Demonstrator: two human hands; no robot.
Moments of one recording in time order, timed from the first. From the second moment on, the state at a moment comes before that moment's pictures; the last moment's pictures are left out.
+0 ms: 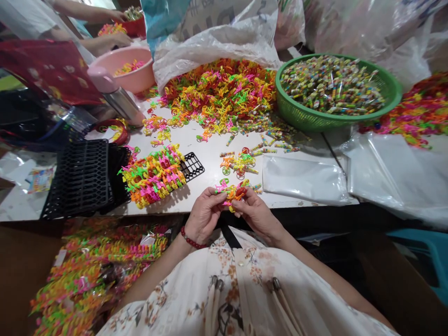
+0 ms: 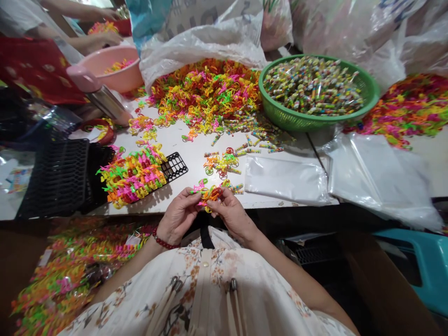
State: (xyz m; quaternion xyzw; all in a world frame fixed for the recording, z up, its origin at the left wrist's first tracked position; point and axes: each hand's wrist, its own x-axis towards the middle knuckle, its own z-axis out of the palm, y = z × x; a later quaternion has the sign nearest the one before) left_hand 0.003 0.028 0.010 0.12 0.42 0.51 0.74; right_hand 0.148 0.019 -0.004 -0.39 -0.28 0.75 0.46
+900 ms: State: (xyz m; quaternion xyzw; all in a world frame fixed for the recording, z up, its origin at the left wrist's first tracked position) left_hand -0.013 0.038 0.012 0.13 0.46 0.43 0.77; right_hand 0.150 0.018 -0.014 -0.43 -0.41 0.65 0.47
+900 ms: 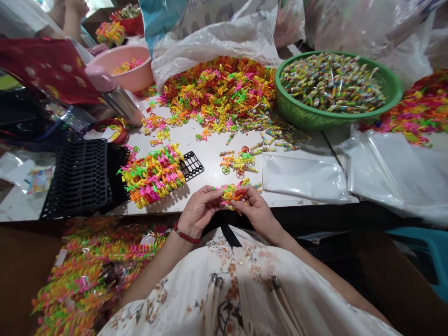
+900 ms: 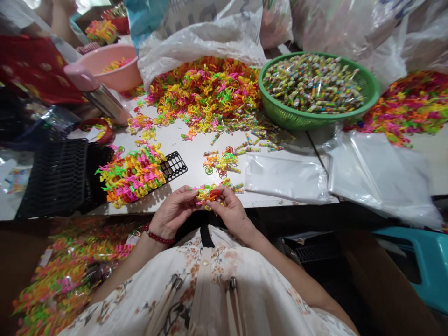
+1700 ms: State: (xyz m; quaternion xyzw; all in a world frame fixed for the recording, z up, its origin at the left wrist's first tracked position) left_hand -0.031 0.034 0.012 0.29 0.41 0.58 0.64; right_hand 0.162 0.133 0.034 -0.55 -0.70 0.18 0.42
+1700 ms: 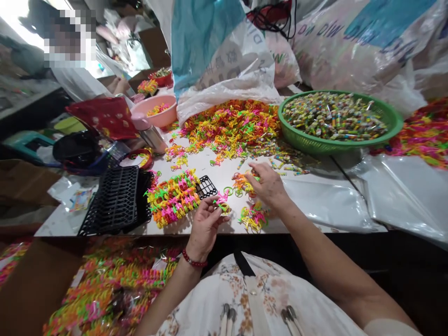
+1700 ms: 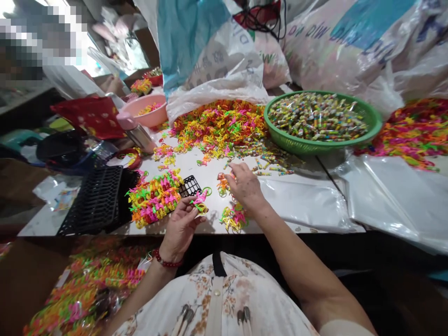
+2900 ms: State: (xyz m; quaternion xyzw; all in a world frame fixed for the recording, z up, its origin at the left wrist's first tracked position) left_hand -0.004 0.029 0.009 0.27 0.48 0.56 0.62; right_hand 0.142 0.032 0.001 -0.45 -0.60 0.52 0.40
